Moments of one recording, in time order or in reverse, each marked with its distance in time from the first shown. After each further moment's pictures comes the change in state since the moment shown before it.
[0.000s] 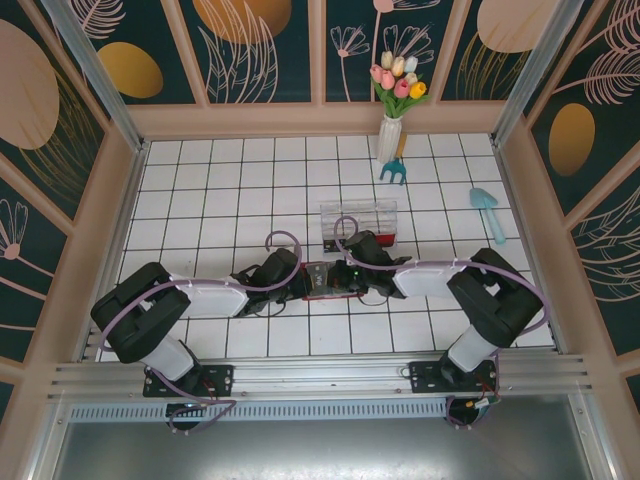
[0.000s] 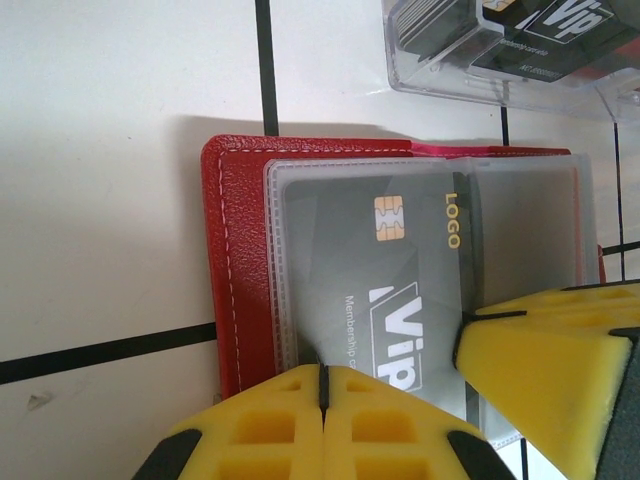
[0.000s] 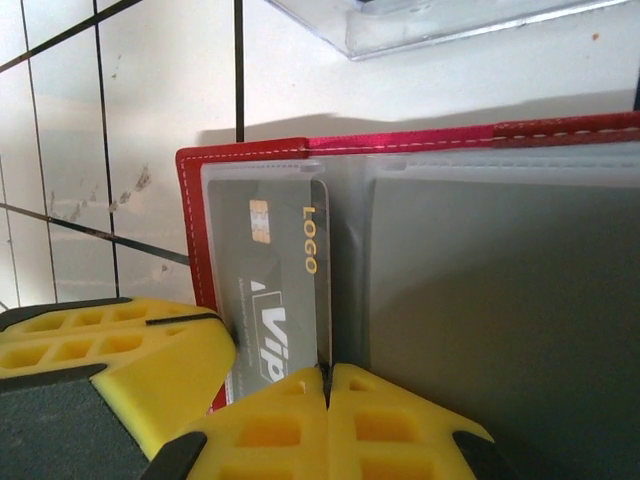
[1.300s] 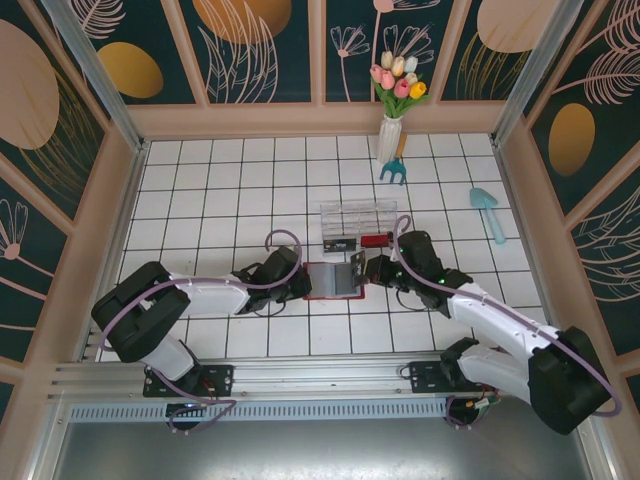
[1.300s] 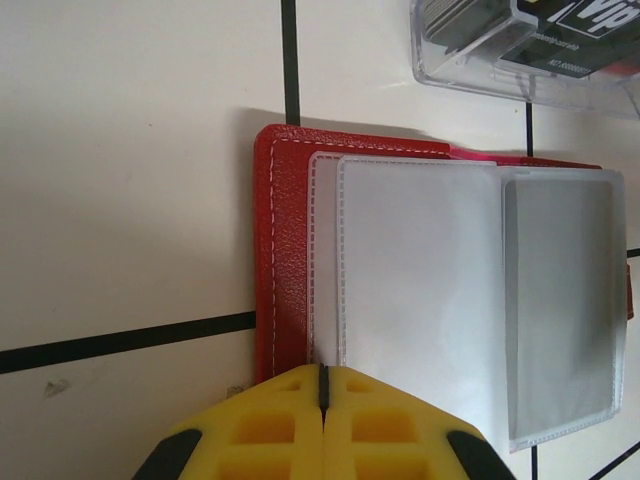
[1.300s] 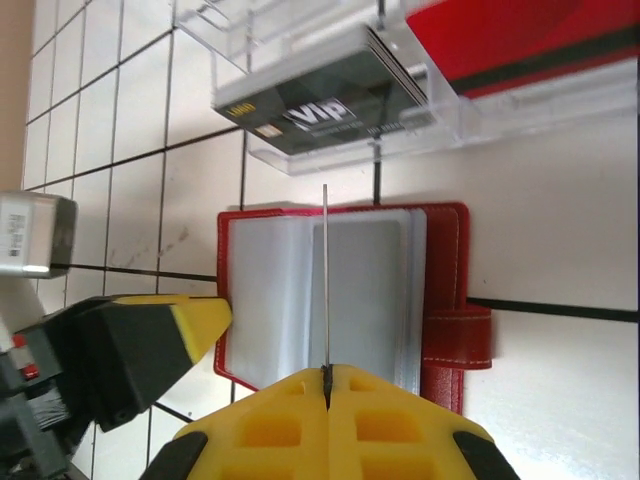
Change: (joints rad) left arm 0.007 -0.002 0.027 -0.067 -0.008 -0.017; right arm -0.188 -0.554 -0.133 -0.291 0.057 -0.134
